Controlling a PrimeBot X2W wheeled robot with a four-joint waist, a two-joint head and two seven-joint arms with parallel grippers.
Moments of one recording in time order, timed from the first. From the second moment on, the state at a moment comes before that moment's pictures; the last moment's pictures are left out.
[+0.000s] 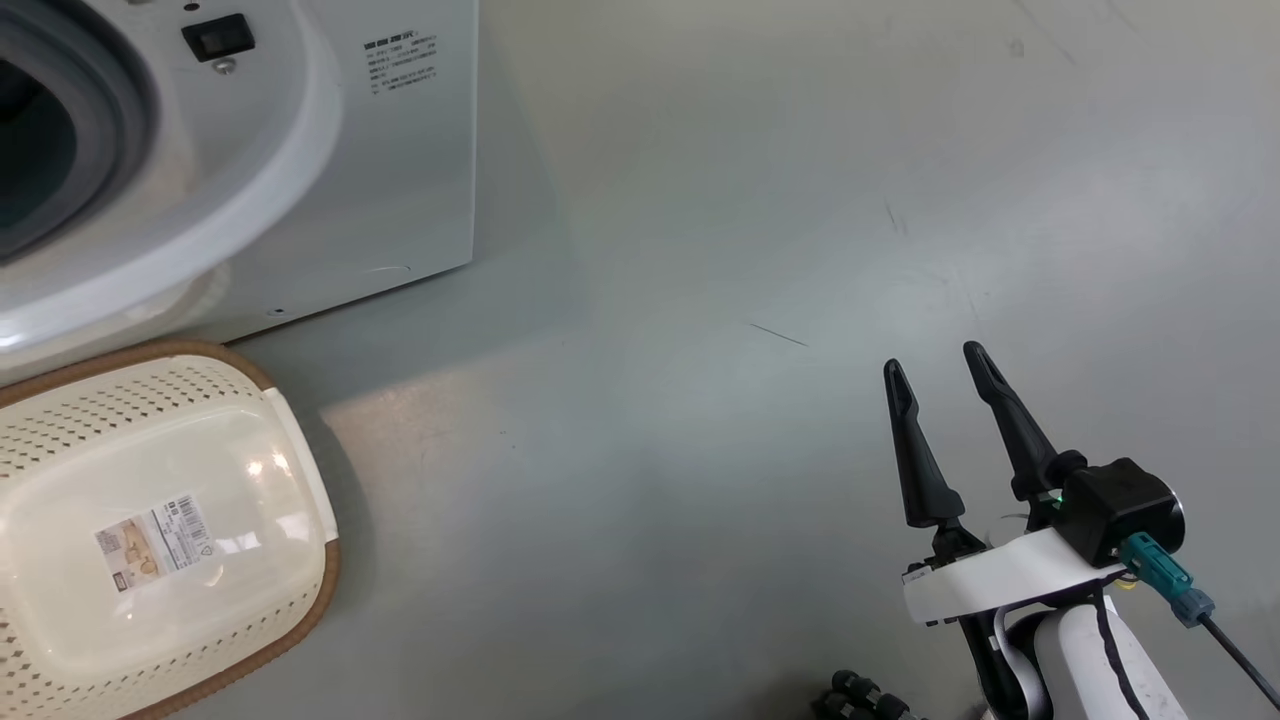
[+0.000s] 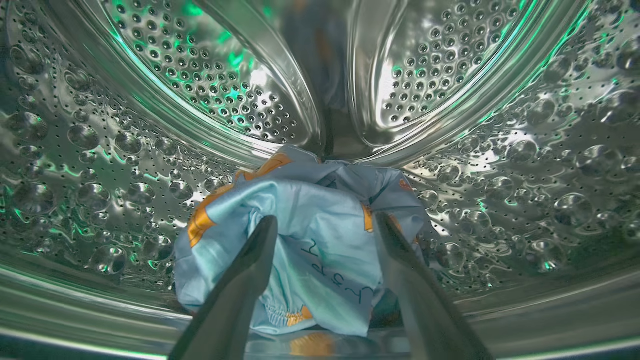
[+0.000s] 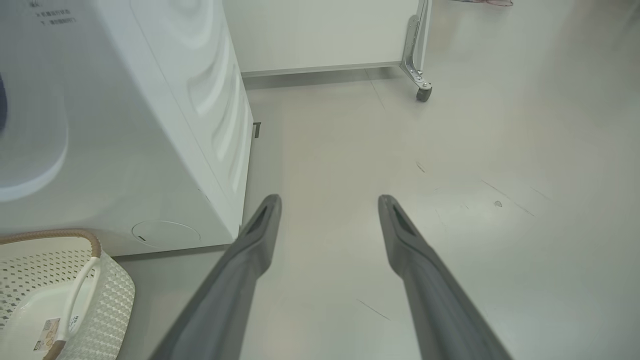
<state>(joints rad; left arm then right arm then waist) -1.11 0.41 -0.05 0.98 -0.28 0.05 -0.06 -0.07 -0.04 0.23 0.04 0.20 0.12 -0.26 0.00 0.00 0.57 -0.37</state>
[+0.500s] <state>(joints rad) -1.09 0.33 -0.04 1.06 -0.31 0.03 -0.12 -0.07 -0.04 0.21 0.05 0.19 0.12 -0.26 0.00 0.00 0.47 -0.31</state>
